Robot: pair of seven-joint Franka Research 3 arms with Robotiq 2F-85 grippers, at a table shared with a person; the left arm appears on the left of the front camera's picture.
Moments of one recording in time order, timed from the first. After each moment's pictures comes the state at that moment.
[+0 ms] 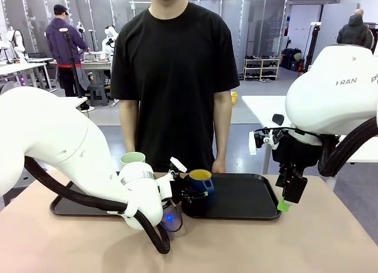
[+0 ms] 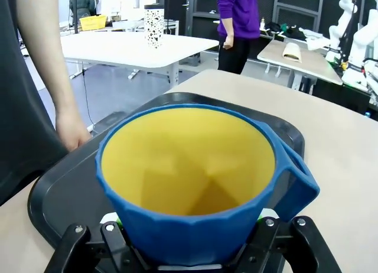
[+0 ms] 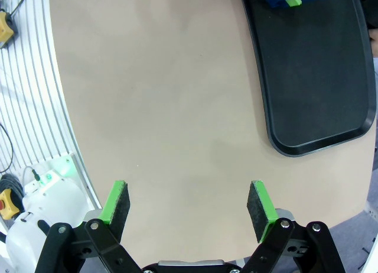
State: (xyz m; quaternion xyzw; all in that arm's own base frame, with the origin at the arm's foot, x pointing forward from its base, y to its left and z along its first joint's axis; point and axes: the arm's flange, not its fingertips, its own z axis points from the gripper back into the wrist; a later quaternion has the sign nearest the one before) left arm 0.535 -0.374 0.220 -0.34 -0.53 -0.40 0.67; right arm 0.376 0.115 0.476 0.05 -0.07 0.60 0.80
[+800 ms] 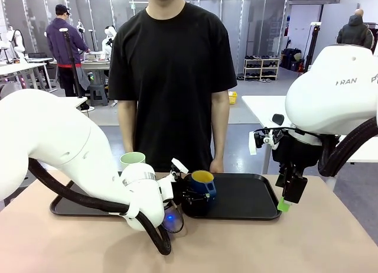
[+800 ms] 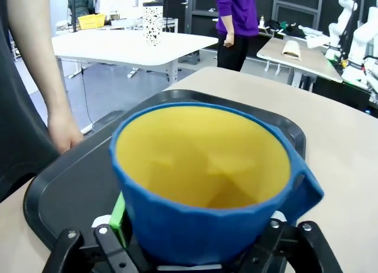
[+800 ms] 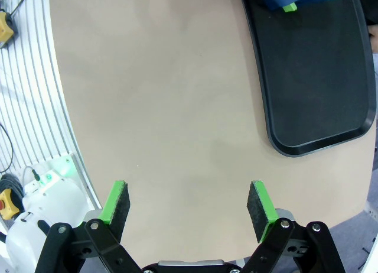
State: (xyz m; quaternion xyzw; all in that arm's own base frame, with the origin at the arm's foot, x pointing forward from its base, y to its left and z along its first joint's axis) left arm 0.535 -0.377 0.217 -0.33 -0.53 -0.40 0.67; right arm 0.376 0.115 0.476 0.05 -0.07 0.60 0.80
